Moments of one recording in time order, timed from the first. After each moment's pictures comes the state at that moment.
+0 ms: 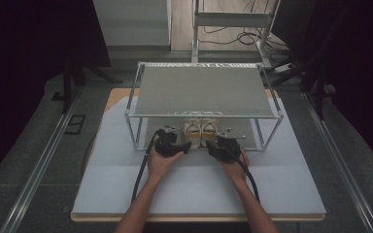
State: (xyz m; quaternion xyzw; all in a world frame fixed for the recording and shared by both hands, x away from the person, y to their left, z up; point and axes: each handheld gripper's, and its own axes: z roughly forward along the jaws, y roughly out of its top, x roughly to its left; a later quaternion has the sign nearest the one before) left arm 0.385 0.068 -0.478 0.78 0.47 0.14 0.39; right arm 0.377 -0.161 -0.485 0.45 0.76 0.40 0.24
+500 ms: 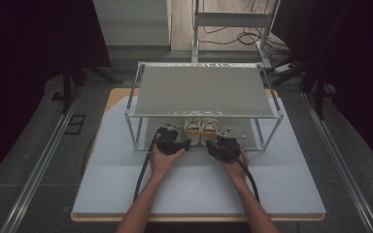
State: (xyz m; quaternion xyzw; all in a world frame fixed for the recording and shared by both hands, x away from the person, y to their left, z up) left arm 0.394 0.061 -0.483 0.75 0.51 0.14 0.39; right arm 0.380 -0.161 -0.486 0.46 0.75 0.40 0.24
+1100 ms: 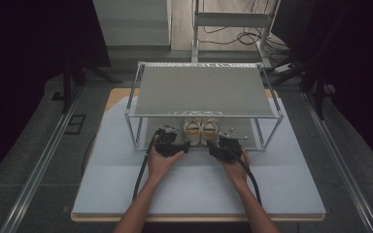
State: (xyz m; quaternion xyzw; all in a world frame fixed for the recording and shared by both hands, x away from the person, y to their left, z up) left arm 0.382 0.070 -0.479 0.77 0.48 0.14 0.40; right arm 0.373 -0.165 -0.482 0.46 0.74 0.42 0.24
